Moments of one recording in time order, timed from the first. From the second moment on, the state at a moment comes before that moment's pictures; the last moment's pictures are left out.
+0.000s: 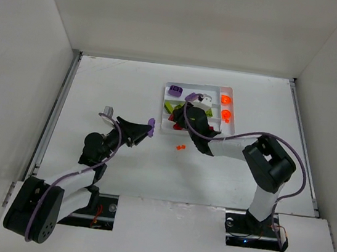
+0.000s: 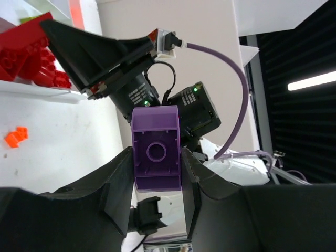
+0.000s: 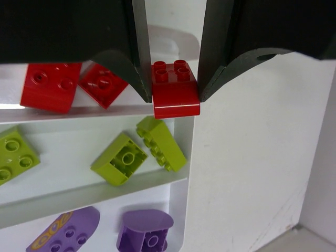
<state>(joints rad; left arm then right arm) -0.28 1.01 0.10 1.05 0.49 -1.49 0.75 1.82 0.95 0.53 0.38 0.74</state>
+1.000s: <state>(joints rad) -0.58 1.30 0.70 0.44 0.10 -0.97 0.59 1.18 0.61 0.45 0.48 0.75</state>
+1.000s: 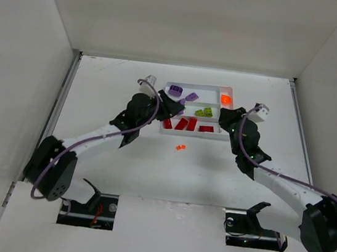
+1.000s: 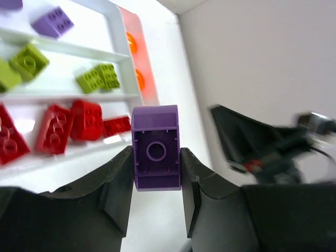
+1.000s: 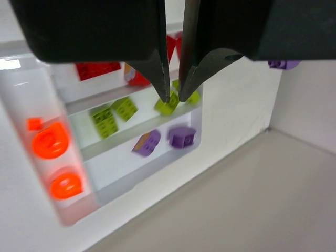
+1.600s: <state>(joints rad) -0.61 2.22 1.70 0.04 0.10 -0.42 0.44 1.13 0.47 0.35 0.38 0.73</state>
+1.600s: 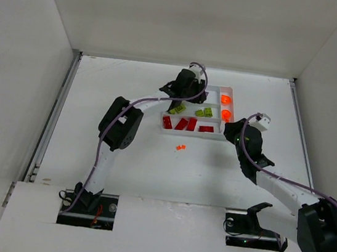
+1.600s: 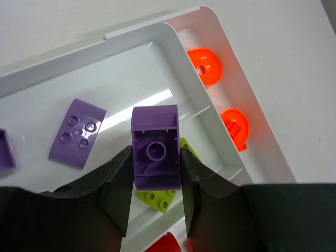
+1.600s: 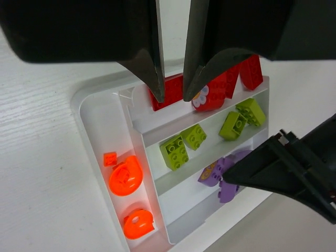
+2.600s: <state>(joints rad) -0.61 2.33 1.93 -0.12 0.15 -0.14 0.44 1.13 0.46 0.40 0.30 0.71</state>
